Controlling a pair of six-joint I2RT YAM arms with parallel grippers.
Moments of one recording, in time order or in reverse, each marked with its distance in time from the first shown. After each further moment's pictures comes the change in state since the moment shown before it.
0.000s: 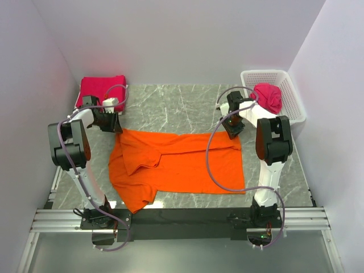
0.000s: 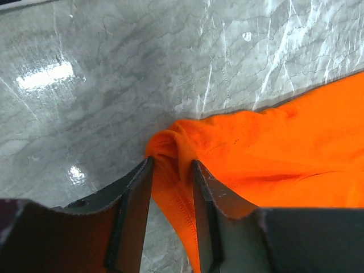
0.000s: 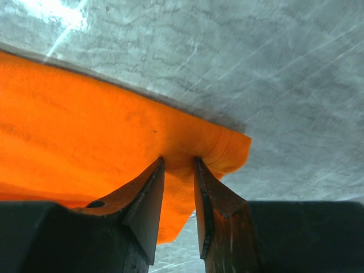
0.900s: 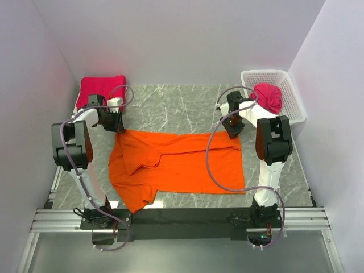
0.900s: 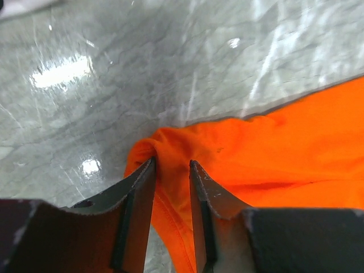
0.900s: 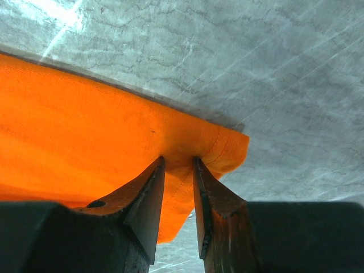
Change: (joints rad) left arm -0.056 -0.030 -0.009 0.013 -0.074 -0.028; right arm 0.000 0.002 0.005 0.000 0.014 -0.001
